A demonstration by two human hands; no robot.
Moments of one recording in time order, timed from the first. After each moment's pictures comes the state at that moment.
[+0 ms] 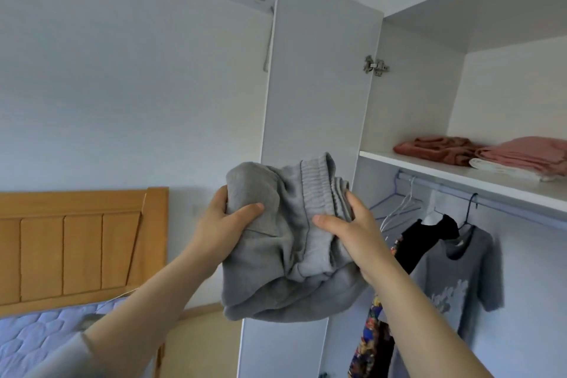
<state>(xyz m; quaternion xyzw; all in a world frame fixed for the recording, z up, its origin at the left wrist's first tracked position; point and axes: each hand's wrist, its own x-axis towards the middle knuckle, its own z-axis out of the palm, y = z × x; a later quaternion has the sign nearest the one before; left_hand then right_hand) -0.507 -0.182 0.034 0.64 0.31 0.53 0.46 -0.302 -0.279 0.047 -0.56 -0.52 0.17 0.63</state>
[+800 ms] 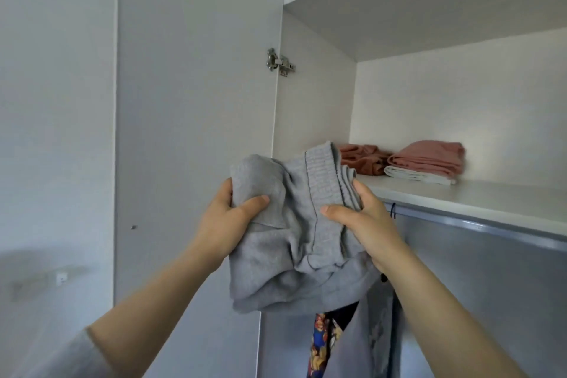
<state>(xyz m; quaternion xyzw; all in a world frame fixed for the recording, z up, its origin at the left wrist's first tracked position) -0.238 -0.014 0.072 0.70 0.11 0.44 0.55 -0.093 -0.191 0.085 -0.61 -0.45 0.02 0.66</state>
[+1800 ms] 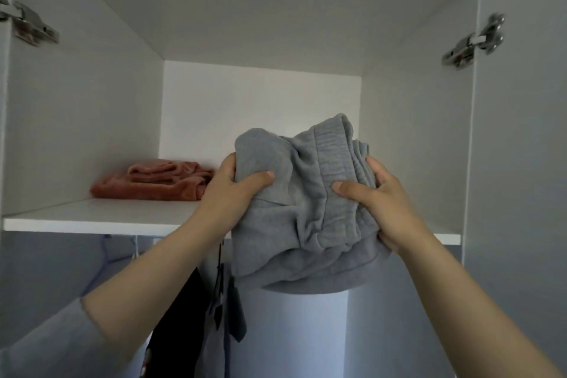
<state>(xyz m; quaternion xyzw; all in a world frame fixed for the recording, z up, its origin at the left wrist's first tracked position) 0.013 -0.111 0.161 0.69 -0.22 0.25 0.65 -0.016 -0.342 0.164 -0.66 -0.26 -0.28 0.64</state>
